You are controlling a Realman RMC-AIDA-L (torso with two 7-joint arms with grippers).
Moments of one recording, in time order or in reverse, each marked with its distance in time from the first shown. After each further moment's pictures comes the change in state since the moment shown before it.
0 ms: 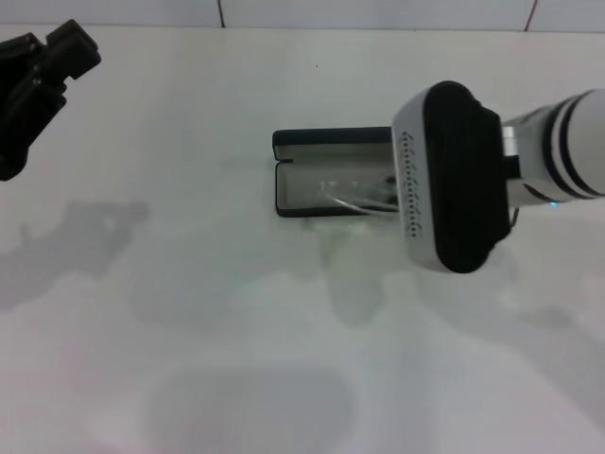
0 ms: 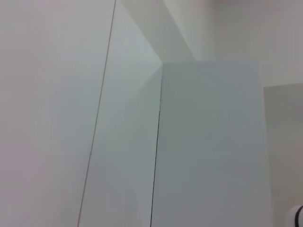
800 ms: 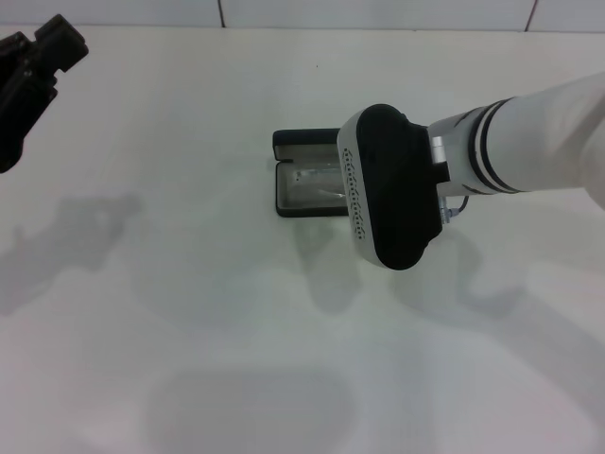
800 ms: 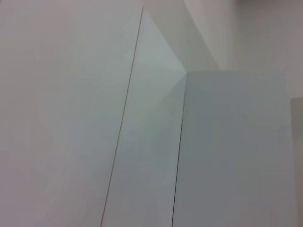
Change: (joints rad) left arm 0.006 -0.020 -0.042 -0.045 -0.002 -0.015 0.001; right arm 0.147 0.001 -0.129 0.271 -0.072 0.245 0.075
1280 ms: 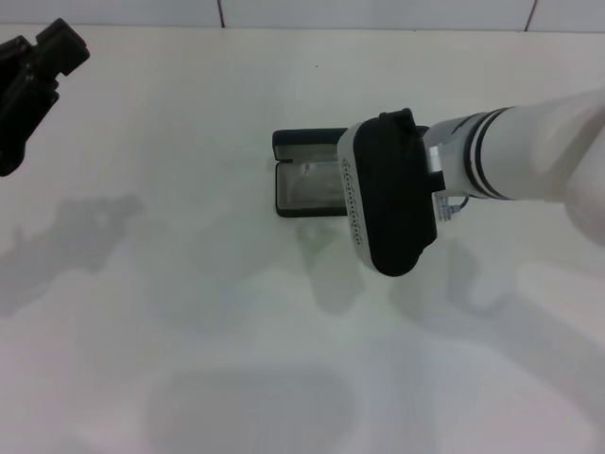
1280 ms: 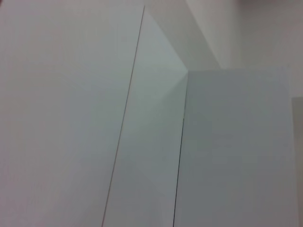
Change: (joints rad) left arm 0.002 -0.001 0.000 -0.006 0.003 0.000 0.012; right arm -0.002 0.000 -0.067 0.033 -0.133 0.067 0.101
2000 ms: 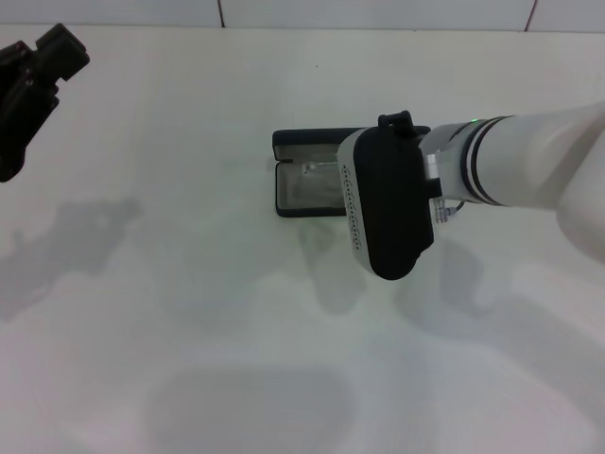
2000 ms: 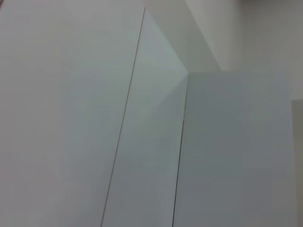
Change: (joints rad) left arm 0.008 -0.006 0.000 0.000 -0.001 0.006 0.000; right arm 0.005 0.000 -0.025 0.059 -0.017 0.077 0.028
